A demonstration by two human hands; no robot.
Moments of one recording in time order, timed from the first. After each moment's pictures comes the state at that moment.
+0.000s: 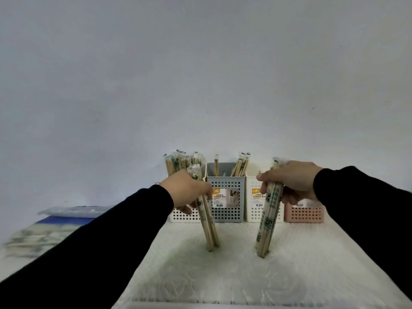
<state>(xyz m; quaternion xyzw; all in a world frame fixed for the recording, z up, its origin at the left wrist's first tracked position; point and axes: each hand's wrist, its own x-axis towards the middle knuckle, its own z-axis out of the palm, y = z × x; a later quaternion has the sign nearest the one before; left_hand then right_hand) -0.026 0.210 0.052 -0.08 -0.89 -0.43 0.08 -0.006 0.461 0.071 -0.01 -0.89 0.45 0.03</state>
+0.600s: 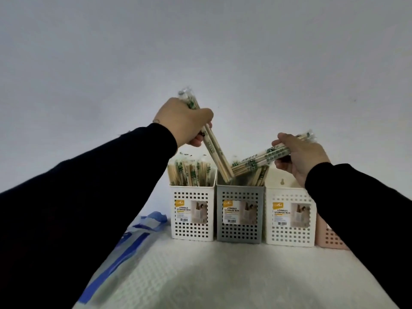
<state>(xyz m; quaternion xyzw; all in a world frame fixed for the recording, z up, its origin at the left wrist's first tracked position) -0.082 0.218 0.150 -0.12 -0.78 -0.52 0.32 -0.142 0.457 0.085 0.04 -0.61 0.75 0.27</state>
